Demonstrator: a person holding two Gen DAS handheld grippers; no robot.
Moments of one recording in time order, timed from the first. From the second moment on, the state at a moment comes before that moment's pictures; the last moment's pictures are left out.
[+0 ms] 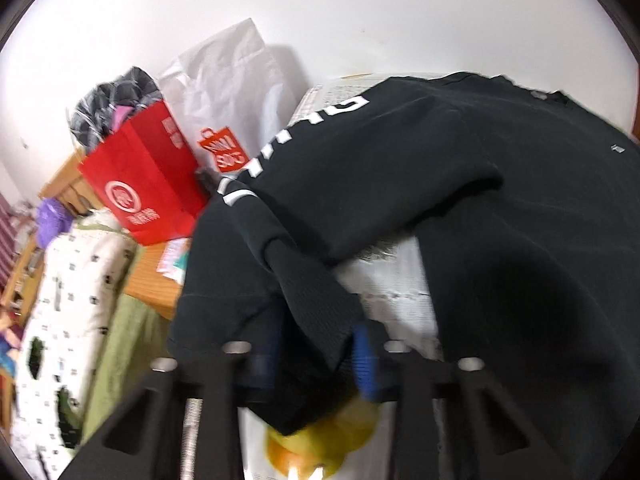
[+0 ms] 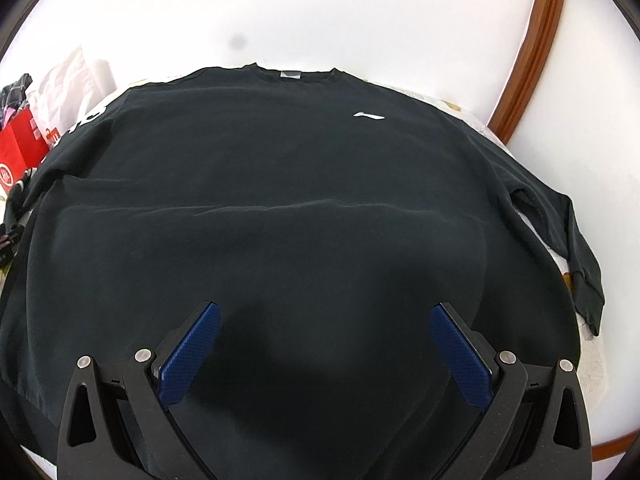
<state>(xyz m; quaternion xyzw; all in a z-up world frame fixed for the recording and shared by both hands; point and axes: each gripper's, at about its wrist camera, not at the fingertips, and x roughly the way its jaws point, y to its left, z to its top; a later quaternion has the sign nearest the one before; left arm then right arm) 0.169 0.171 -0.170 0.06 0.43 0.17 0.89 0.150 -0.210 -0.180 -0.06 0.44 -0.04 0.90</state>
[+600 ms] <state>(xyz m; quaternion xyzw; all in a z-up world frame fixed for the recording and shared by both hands) 0.208 0.080 -0.073 0.05 0.38 0.09 0.92 0.138 -0.279 -0.145 0.00 0.40 -0.03 0.92</state>
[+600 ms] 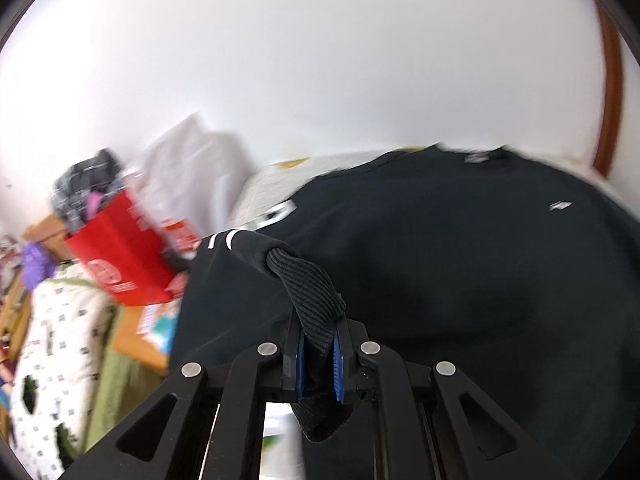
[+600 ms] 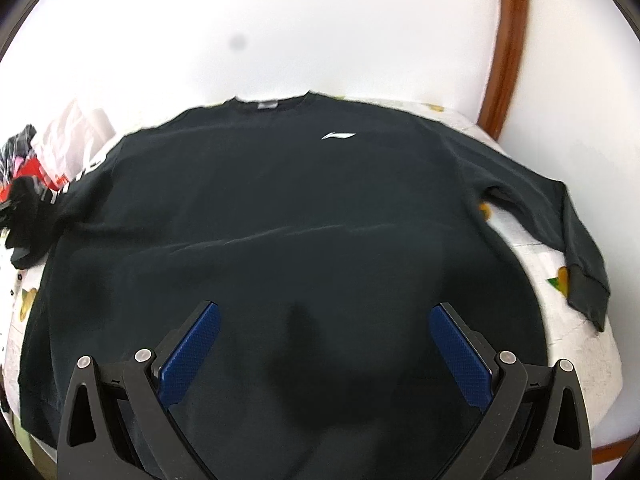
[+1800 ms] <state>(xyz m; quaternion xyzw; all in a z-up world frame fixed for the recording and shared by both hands) 0.253 -0.121 -0.070 0.04 0.39 -0.12 0.91 0.095 -0.380 -0.139 0.04 0.38 -0.07 0.92</state>
